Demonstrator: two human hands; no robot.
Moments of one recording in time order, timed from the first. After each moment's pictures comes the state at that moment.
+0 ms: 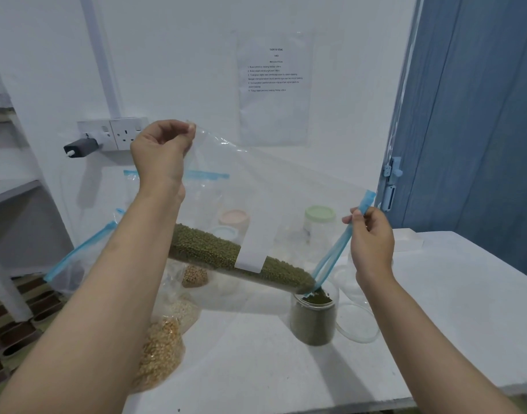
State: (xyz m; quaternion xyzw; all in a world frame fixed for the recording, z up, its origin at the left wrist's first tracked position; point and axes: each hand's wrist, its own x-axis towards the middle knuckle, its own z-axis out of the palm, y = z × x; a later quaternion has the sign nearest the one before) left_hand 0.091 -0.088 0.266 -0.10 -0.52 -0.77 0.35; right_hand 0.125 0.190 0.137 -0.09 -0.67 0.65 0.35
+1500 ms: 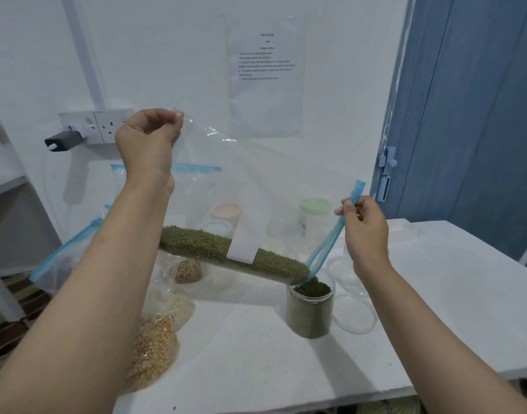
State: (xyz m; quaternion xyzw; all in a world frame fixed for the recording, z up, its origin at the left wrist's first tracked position) left_hand 0.080 -0.091 0.264 -0.10 -0.53 -0.76 0.36; right_hand 0.117 0.194 0.137 -0.07 -0.69 0.63 0.34
